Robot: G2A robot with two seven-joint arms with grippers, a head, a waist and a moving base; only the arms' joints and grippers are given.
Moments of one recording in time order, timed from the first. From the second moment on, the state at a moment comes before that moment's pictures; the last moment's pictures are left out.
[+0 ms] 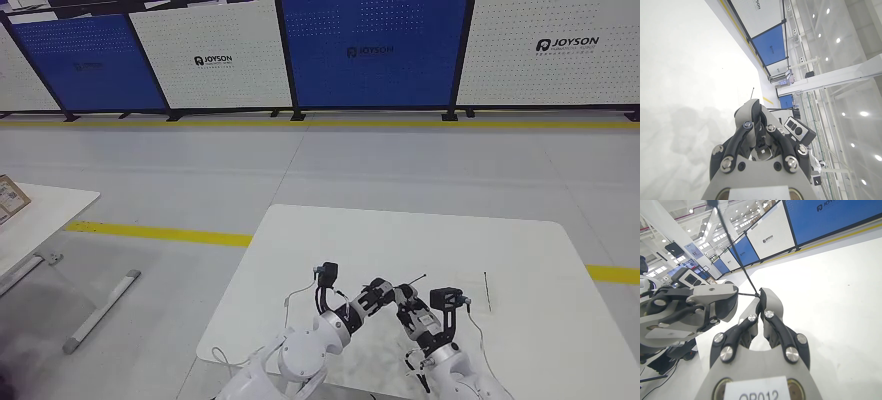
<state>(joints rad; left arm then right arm) 1.45 -1.26 -1.00 -1.75 -0.02 0.13 -0.11 -1.50 -1.35 1.09 -1.53 -0.87 -0.20 -0.01</state>
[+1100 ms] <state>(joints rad) 1.48 -1.25 -1.04 -1.78 -0.04 0.06 -0.11 -1.49 -1.35 1.08 -1.51 -0.86 -0.20 -0.01</state>
